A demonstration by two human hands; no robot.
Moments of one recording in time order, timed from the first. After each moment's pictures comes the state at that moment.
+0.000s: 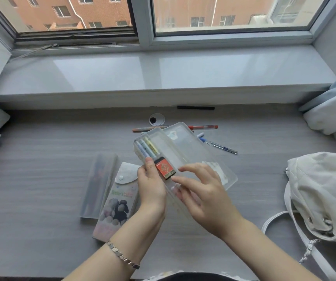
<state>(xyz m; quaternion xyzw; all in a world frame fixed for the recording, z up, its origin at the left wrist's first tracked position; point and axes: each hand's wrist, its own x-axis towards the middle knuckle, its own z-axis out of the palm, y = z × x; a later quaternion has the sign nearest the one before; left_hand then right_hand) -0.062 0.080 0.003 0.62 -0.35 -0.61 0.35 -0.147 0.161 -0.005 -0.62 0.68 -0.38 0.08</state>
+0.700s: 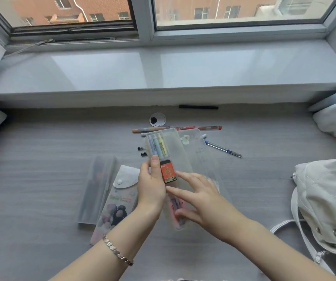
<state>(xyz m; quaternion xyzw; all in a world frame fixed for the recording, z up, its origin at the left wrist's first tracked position) -0.065 0.059 -0.009 0.61 -0.48 -0.55 0.30 -0.168 0.151 -0.026 -0.72 0.63 -0.24 0.15</state>
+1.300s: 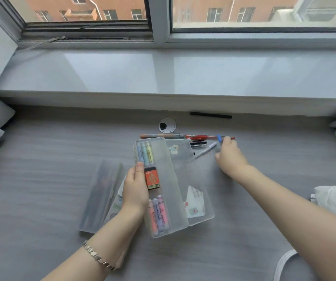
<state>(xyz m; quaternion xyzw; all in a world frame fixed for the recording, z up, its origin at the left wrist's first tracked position) -0.036 0.020 -0.021 0.64 -0.45 -0.55 0.30 -0.266 0.035 -0.072 -0.41 0.87 -0.09 0.25</state>
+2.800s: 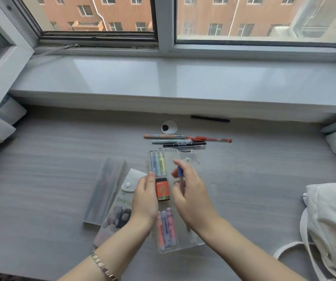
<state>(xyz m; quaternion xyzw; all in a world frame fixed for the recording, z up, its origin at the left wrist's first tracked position) -0.031 0.059 -0.015 0.61 -0.49 -0.54 0.31 -0.126 0.104 -0.008 -0.50 0.69 -0.43 0.30</state>
